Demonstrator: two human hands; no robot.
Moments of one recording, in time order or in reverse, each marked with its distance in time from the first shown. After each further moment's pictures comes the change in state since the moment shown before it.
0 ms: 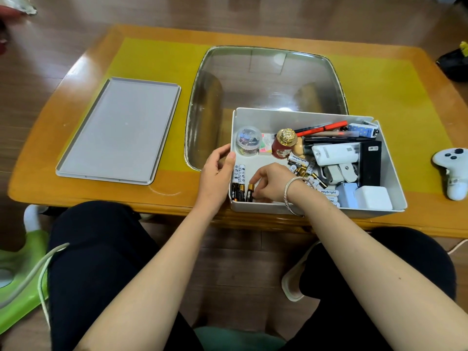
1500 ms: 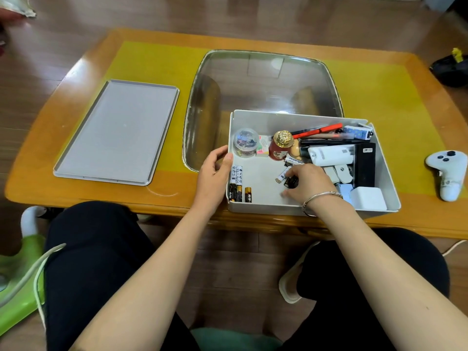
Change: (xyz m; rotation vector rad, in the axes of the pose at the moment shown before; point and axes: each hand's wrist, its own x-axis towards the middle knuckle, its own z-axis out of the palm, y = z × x) left_hand 0.000 -0.001 0.000 -0.042 -0.005 -0.020; right_hand -0.027 0.041 -0.025 -0.331 0.352 0.115
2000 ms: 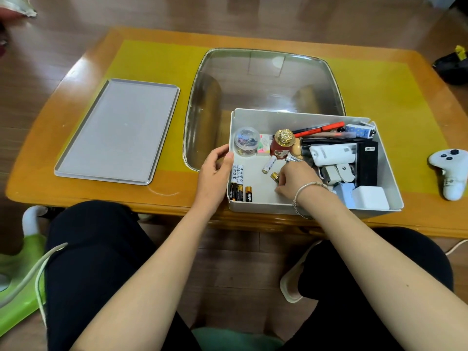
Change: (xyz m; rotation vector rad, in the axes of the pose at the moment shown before) left_hand 0.001 -0.001 0.000 0.011 0.001 0.020; right_hand 0.017 -0.018 0.010 -0.145 -0.098 -0.055
